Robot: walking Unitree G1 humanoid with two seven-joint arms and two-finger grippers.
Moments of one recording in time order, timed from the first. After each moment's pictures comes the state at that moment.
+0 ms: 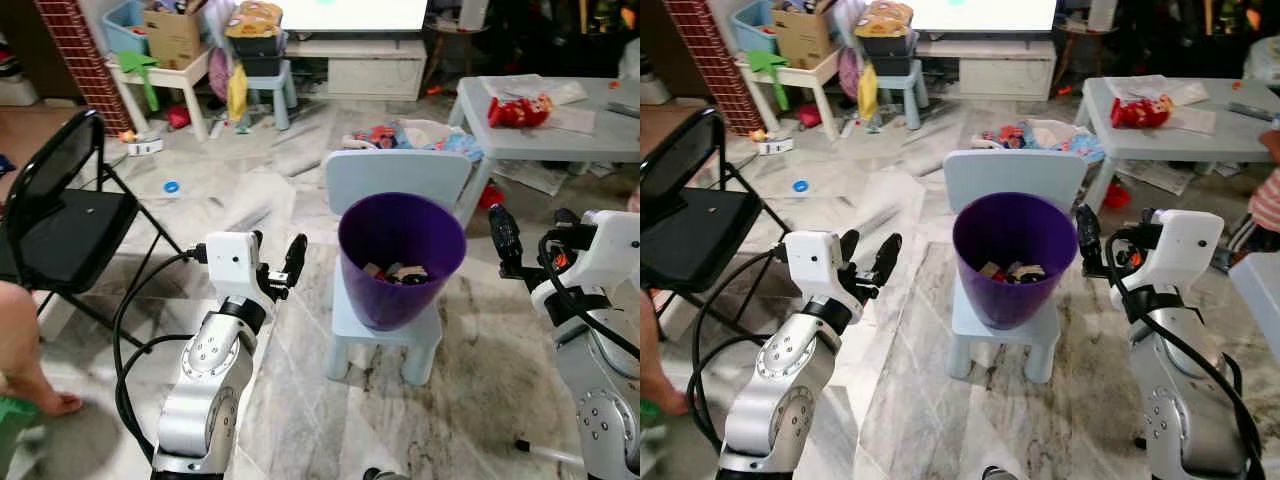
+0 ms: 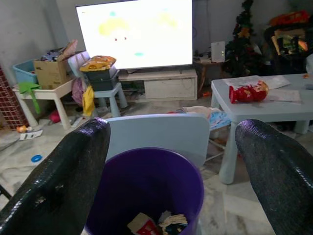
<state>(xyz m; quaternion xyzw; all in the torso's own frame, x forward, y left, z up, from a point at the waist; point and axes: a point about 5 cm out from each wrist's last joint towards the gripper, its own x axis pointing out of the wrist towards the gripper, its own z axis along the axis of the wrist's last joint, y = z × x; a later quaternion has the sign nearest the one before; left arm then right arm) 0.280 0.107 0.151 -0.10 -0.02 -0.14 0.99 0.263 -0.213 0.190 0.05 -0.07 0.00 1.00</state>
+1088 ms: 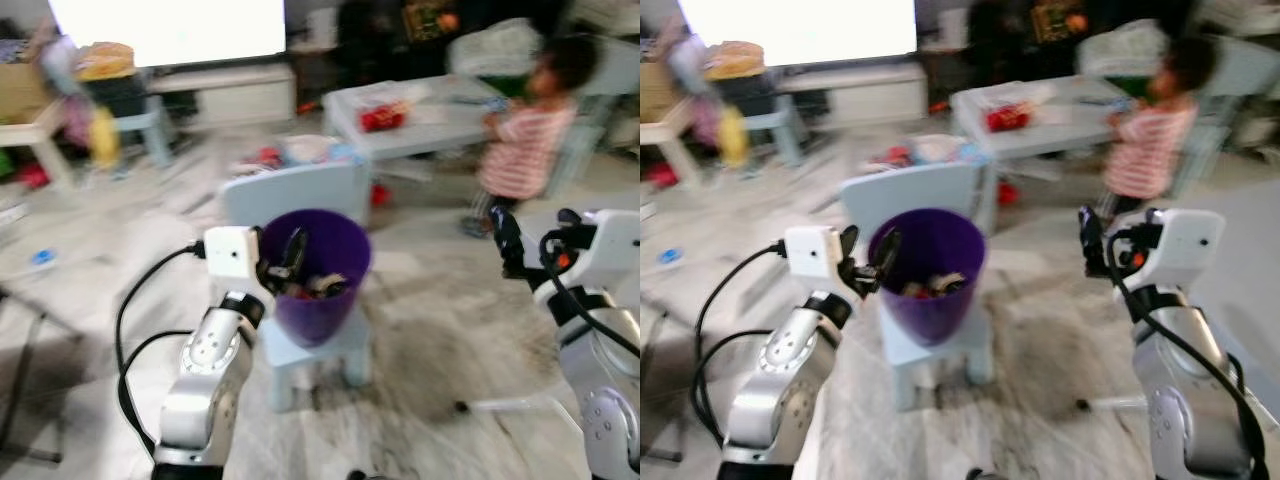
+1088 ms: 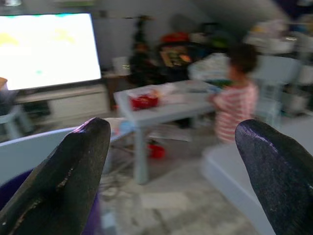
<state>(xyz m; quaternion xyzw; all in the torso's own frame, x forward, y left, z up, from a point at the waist) 0.282 0.115 0.148 -0.10 -0.02 -0.12 0.99 0.262 -0.214 0.190 0.04 -0.07 0.00 1.00</state>
